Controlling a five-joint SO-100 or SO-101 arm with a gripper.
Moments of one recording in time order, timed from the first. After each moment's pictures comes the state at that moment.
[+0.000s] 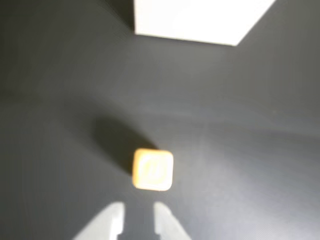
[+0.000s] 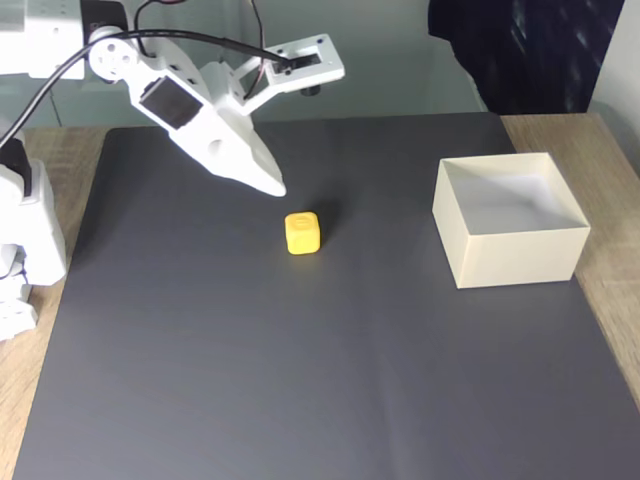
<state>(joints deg) 9.3 126.4 143.5 27.7 174.1</state>
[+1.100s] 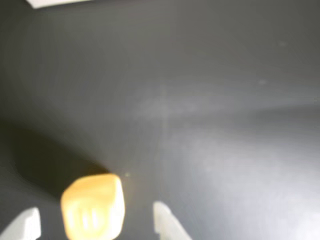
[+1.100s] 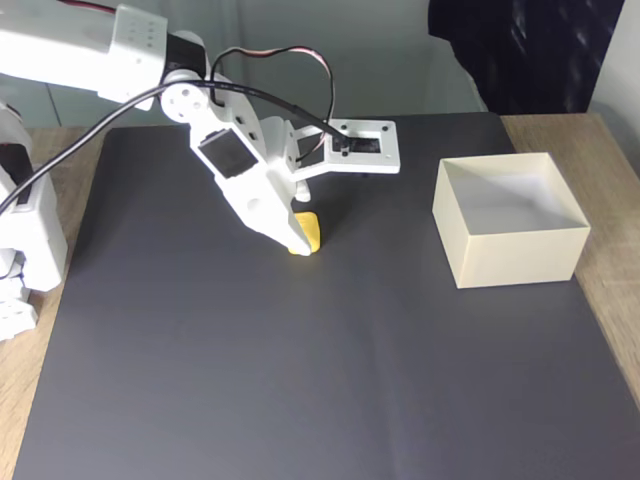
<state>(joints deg) 17.8 102.1 132.2 23.5 178.7</state>
